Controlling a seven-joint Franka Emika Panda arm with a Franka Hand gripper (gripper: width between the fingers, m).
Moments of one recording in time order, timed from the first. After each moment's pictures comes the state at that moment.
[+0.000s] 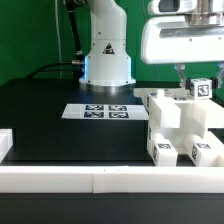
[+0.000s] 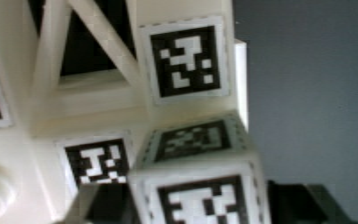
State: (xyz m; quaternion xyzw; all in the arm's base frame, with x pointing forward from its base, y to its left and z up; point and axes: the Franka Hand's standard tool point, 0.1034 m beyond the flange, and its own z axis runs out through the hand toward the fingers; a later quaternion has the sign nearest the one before) arm 0.533 0.128 0.117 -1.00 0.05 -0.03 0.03
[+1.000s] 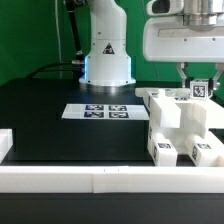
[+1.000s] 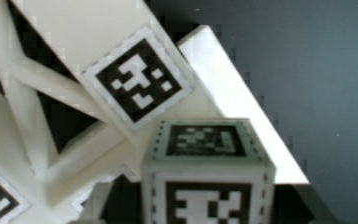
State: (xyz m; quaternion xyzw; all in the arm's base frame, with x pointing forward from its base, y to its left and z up) arm 0.533 0.128 0.116 -0.95 0.31 -0.02 0.04
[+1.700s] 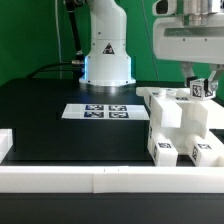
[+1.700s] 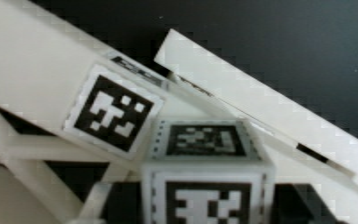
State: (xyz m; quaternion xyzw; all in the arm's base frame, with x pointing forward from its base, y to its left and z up) arm 0.533 0.128 0.116 -0.85 0.52 0.00 0.05
